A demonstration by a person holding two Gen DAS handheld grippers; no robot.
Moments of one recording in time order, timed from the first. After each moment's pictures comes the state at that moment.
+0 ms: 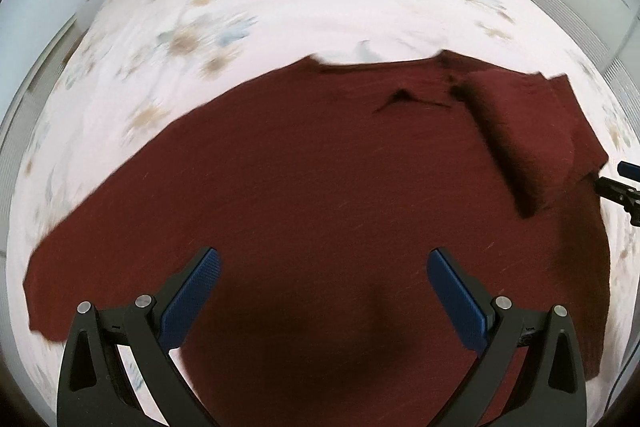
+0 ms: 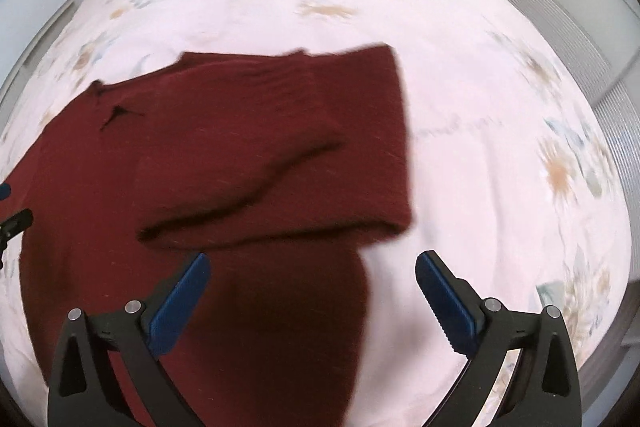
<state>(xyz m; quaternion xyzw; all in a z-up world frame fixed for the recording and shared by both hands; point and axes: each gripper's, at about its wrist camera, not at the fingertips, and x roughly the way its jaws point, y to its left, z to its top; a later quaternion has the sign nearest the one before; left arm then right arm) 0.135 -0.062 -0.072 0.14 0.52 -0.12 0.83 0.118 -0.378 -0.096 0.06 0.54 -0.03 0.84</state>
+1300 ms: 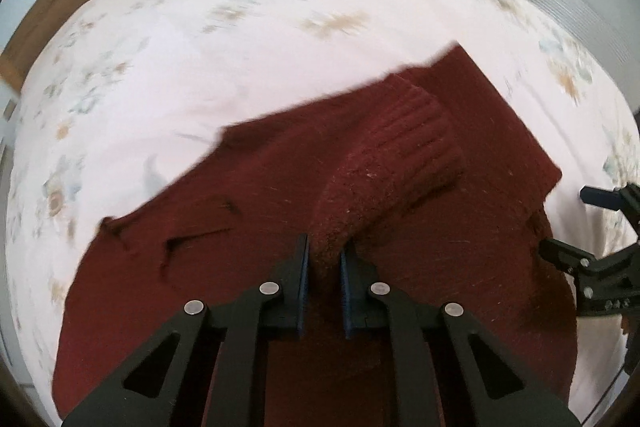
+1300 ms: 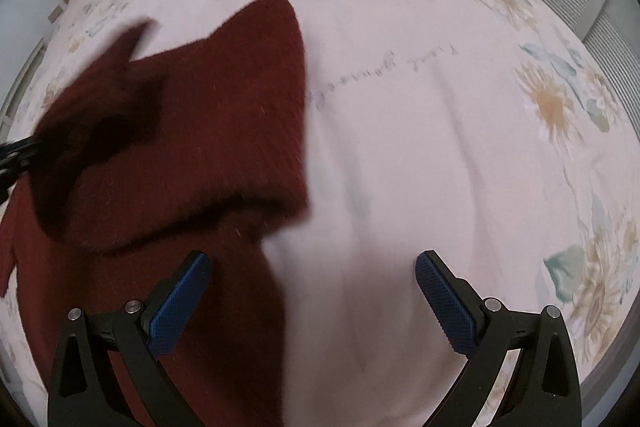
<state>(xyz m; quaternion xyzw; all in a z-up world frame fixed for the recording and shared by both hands) 0.175 -0.260 -0.104 0.23 0.50 -0.26 0.79 0.126 -0.430 -0.136 0.12 0.55 -0.05 0.82</state>
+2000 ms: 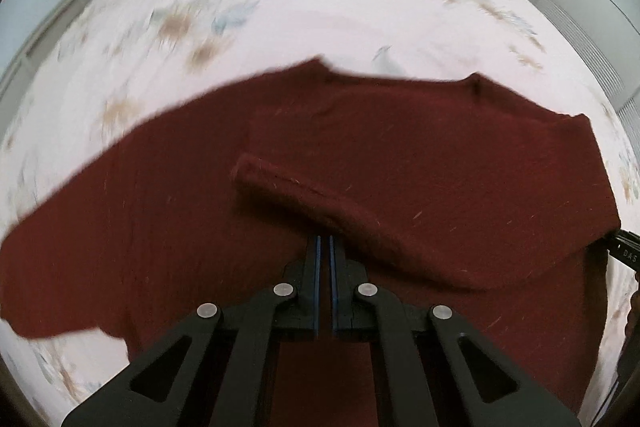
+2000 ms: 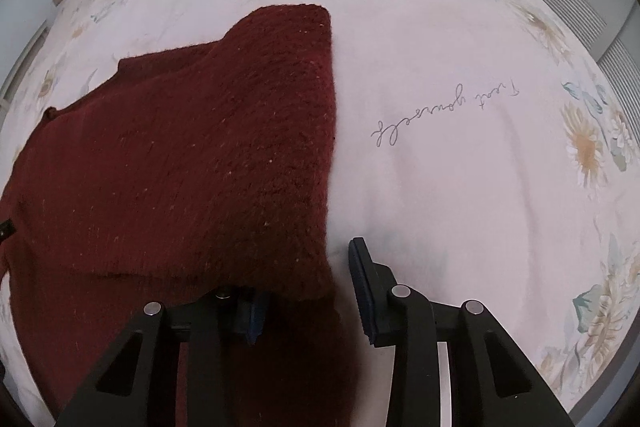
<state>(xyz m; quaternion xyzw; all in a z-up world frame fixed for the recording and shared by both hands) 0.182 -0.060 -0.113 0.05 0.56 -0.11 0.82 0.155 -0.396 -0.142 0.09 0.56 -0.04 0.82</state>
